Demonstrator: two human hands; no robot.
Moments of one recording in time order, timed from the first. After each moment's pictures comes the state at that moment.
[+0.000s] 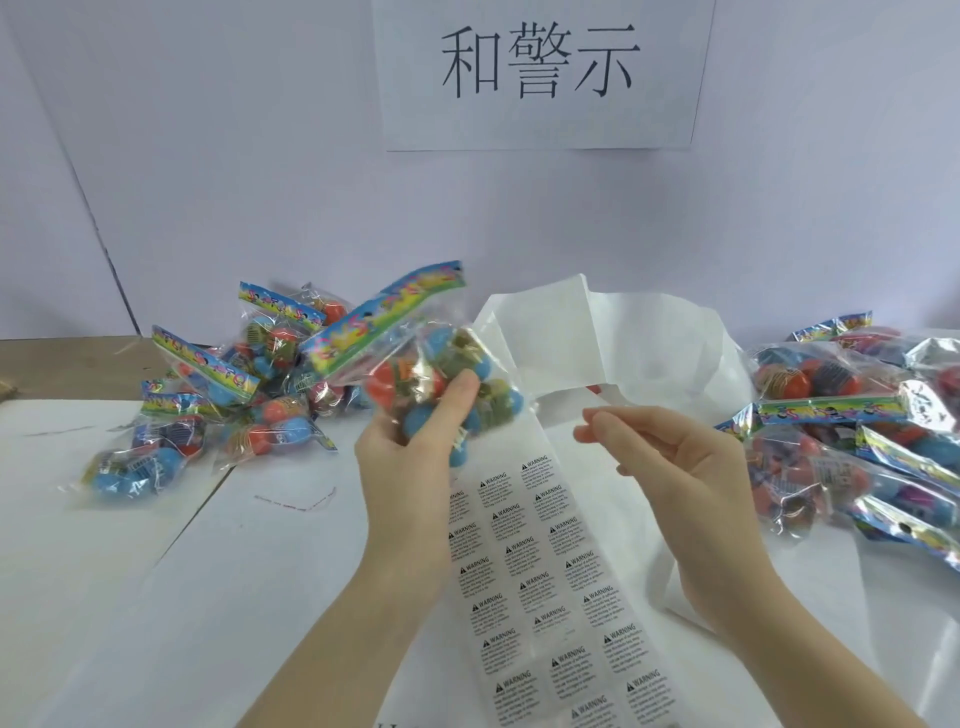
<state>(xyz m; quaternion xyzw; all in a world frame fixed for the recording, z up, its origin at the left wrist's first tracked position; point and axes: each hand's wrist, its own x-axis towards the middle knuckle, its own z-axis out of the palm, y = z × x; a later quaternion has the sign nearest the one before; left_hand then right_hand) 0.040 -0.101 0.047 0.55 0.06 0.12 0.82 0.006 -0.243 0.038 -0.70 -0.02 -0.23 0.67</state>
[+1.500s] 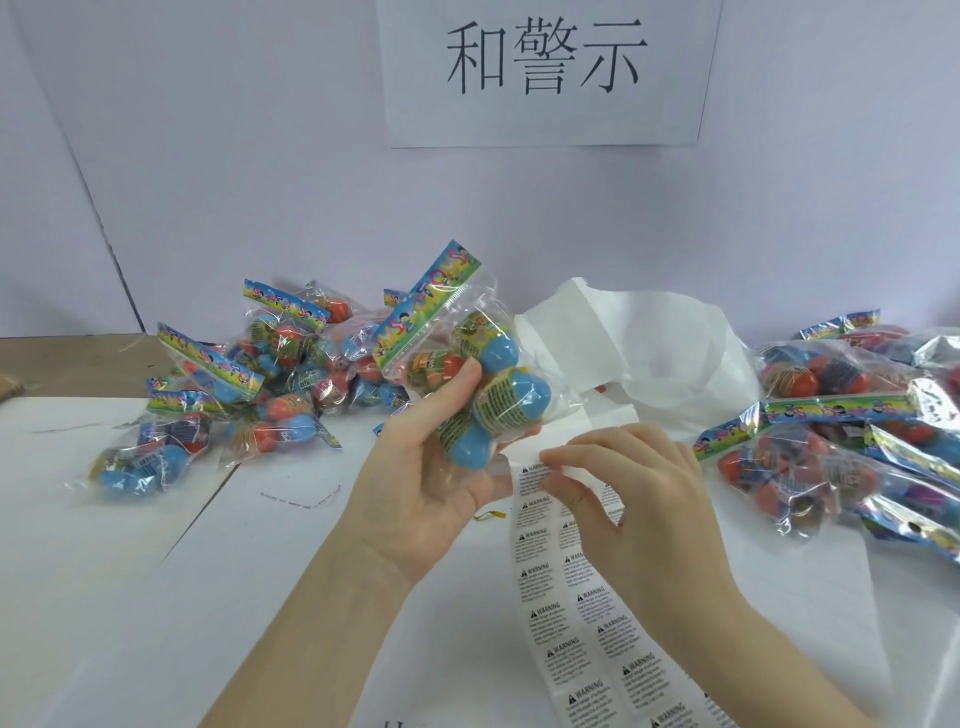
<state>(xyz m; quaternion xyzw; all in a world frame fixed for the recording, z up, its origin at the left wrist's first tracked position) 0.042 -0.085 0.055 0.39 -0.11 -0.17 0.90 0.009 -0.229 0.015 -0.87 -0.12 -0.41 0.25</state>
